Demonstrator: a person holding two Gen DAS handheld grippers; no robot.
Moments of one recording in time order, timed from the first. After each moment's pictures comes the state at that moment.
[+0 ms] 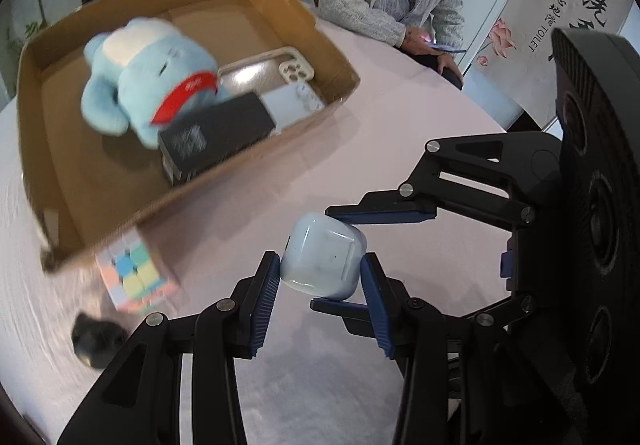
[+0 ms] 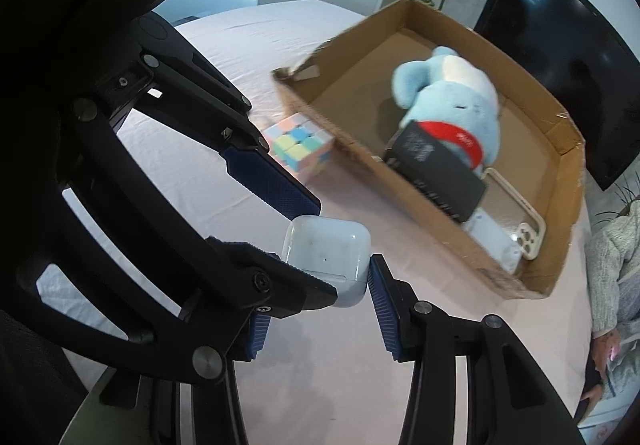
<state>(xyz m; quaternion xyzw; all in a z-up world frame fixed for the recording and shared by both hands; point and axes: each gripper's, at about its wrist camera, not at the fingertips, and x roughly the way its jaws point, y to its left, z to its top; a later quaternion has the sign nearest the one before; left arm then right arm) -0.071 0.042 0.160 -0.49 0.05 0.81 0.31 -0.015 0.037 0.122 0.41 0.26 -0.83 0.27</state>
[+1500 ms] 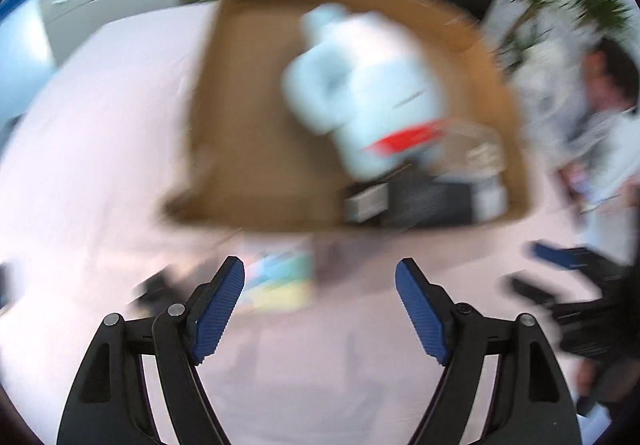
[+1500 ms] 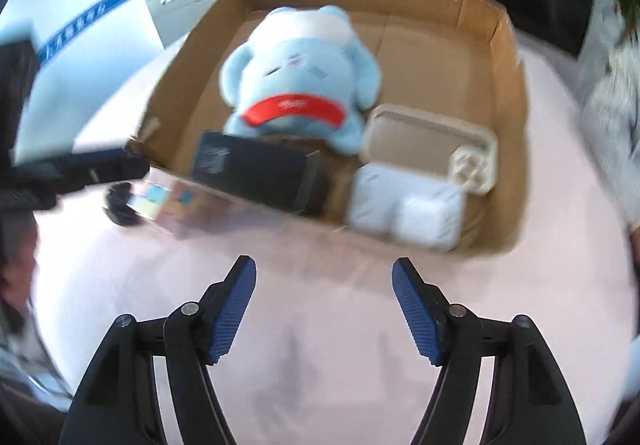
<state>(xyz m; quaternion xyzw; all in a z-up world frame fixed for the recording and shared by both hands) -0.108 -0.057 0.120 -0.50 -0.09 0.86 0.00 -0.114 0.139 0.116 0.50 0.01 -0.85 0.18</state>
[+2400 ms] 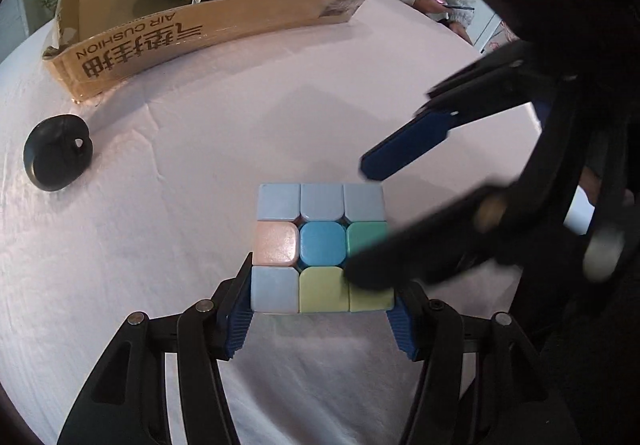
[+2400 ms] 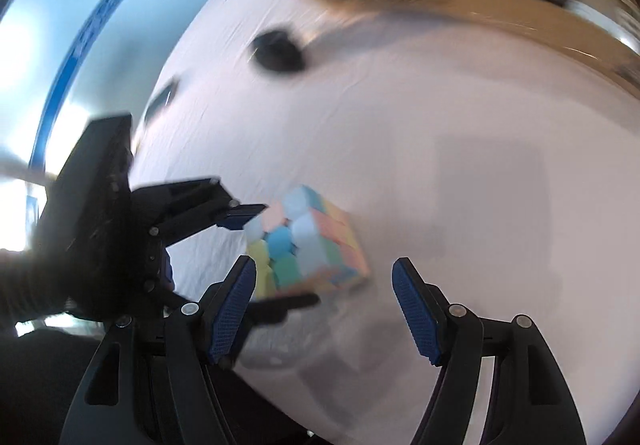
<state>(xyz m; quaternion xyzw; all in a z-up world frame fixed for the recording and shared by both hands) 0.049 -0.033 0.055 -0.51 0.04 0.81 0.28 0.001 0.019 0.055 0.64 0.02 -0.68 0.35</state>
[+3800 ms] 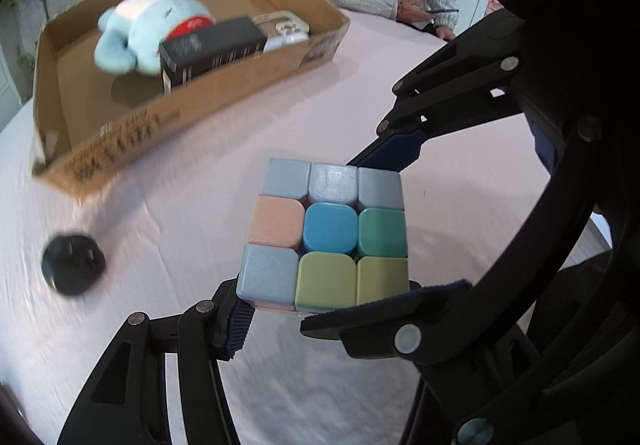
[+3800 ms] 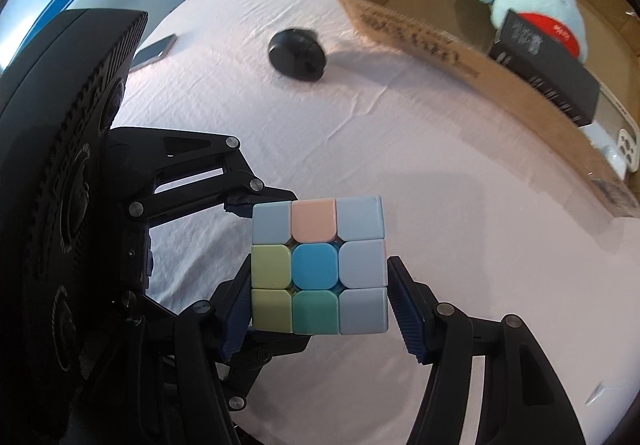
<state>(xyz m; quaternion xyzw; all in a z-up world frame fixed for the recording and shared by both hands) 0.033 -0.004 0.118 -0.46 0.10 0.83 0.30 -0.007 0.013 0.096 0.58 0.14 -0.74 0.32</state>
